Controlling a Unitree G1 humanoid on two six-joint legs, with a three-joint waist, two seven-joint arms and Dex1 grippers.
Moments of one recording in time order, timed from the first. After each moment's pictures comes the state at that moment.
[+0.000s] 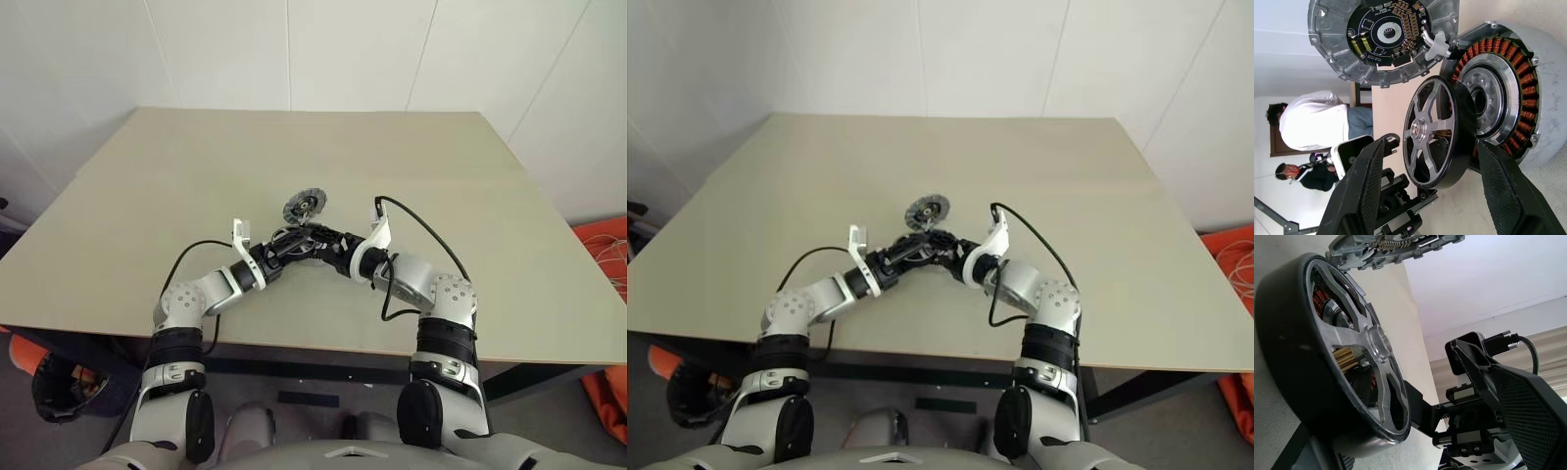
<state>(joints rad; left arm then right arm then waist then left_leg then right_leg) -0.43 0.06 0.33 0.32 -0.94 1.07 -0.51 -0.51 0.14 -0.49 0.17 1.26 1.23 -0.41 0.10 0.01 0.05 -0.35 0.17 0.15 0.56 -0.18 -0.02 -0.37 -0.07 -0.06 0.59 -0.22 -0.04</state>
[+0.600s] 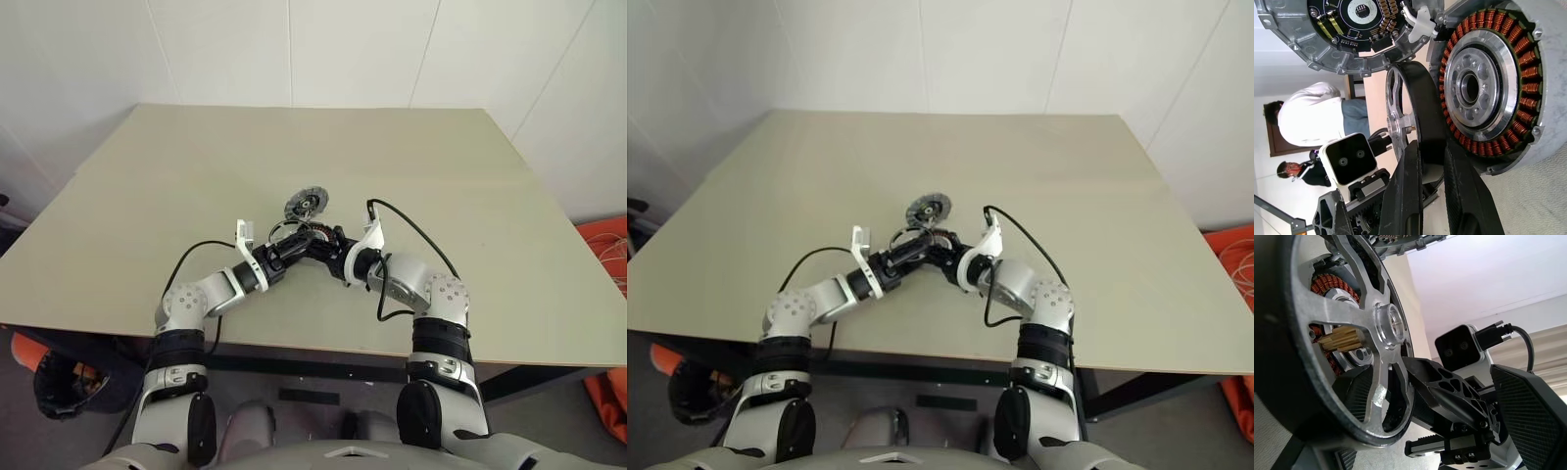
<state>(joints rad) -0.42 0.04 0.33 0.27 -0.95 1.09 -0.47 -0.51 0.14 -0.44 0.20 1.34 1.20 -0.49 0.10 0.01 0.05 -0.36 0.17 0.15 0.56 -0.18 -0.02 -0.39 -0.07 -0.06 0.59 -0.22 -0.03</state>
